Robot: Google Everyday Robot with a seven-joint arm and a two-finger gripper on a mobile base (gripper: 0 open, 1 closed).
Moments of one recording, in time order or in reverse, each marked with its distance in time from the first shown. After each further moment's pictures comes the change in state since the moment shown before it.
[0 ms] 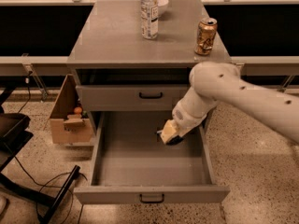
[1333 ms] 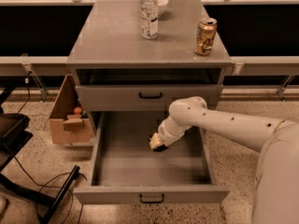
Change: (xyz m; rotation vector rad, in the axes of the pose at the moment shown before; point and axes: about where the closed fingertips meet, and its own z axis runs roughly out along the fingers) arm -0.046 -0.056 0.177 0.034 -0.075 0.125
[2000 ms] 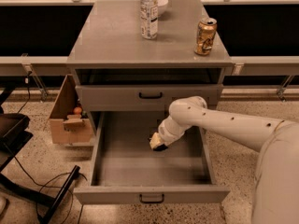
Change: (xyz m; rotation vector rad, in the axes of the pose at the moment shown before) arm -0.004 -0.002 0.001 -0.001 -0.006 0.003
